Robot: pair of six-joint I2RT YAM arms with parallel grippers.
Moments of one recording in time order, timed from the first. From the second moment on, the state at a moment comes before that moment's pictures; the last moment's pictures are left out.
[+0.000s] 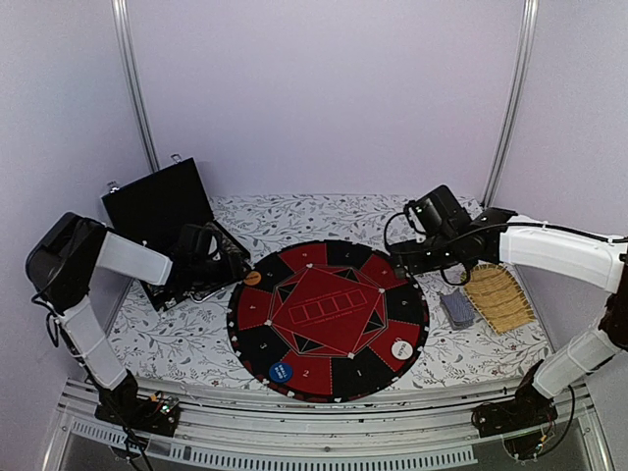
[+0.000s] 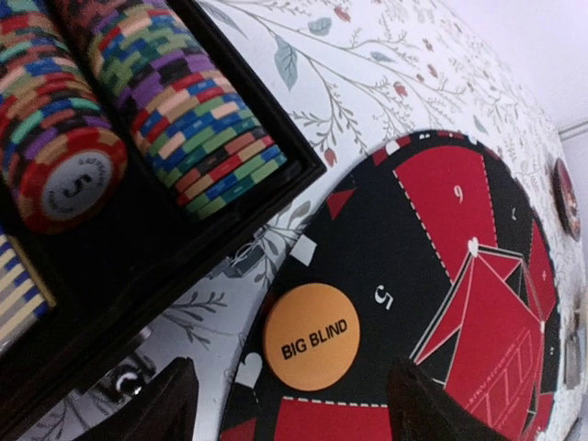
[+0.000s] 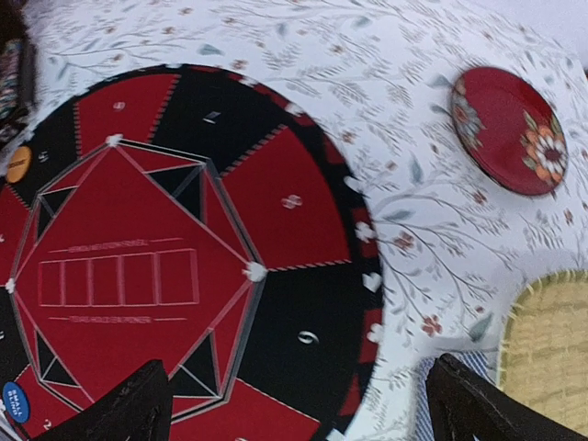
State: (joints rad) left arm -0.38 1.76 0.76 0.26 0.11 -0.63; right arm 0.75 1.47 1.13 -0.54 0.29 0.36
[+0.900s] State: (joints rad) left arm -0.19 1.45 1.32 -0.57 -0.07 0.04; right arm 0.58 1.45 1.18 -0.64 0.11 0.22
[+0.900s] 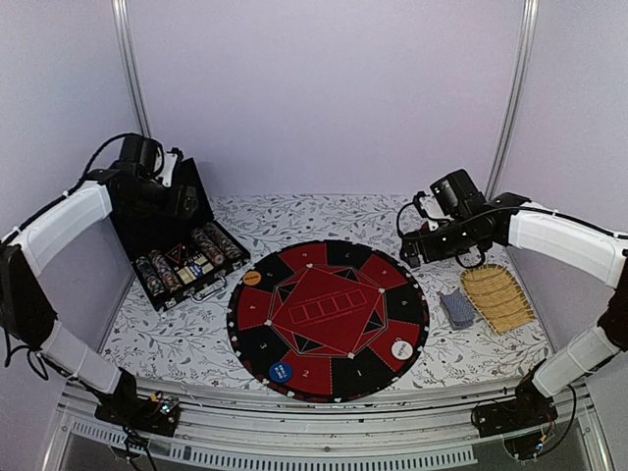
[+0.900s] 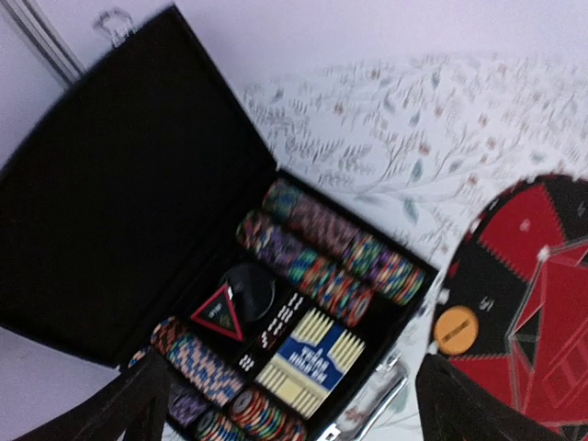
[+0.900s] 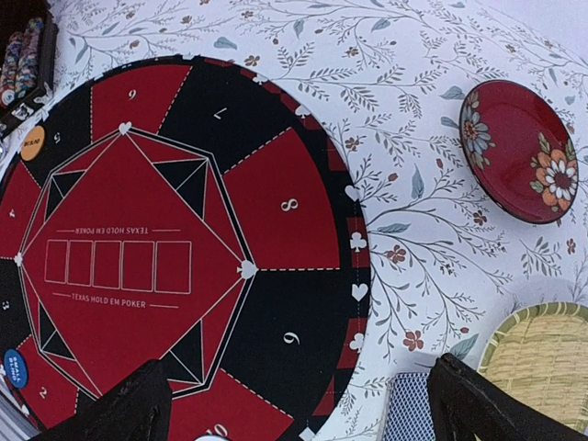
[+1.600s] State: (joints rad) left arm -0.17 1.78 1.32 -0.51 0.12 0.35; right arm 0.58 1.56 1.16 -0.55 0.03 0.04
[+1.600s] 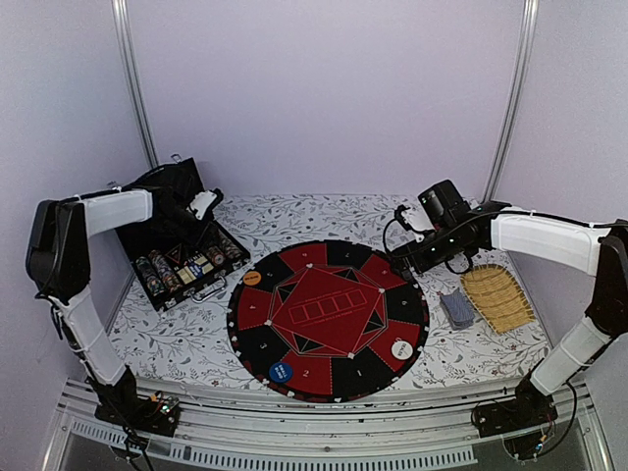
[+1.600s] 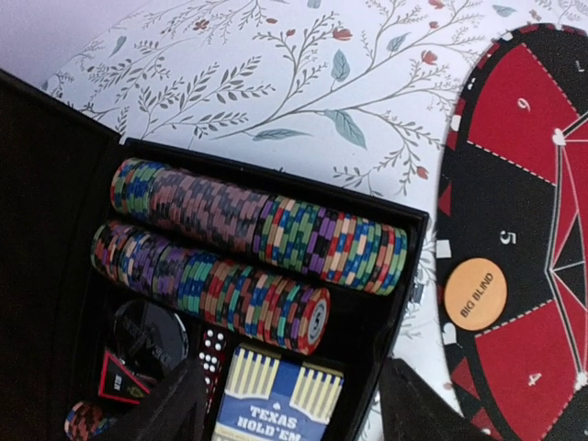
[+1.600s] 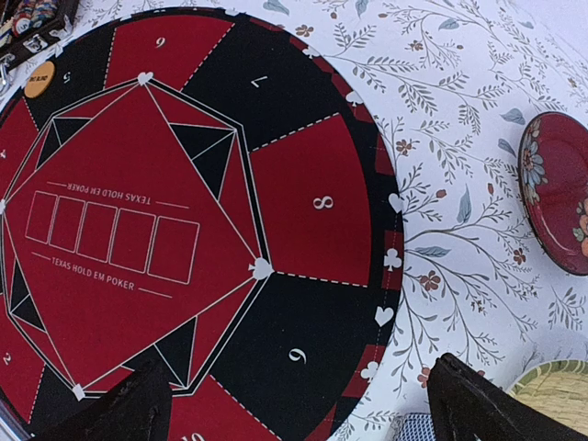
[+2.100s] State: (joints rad) left arm -0.21 1.96 1.36 -0.43 0.02 0.39; right arm 0.58 1.57 1.16 -0.54 0.01 0.00
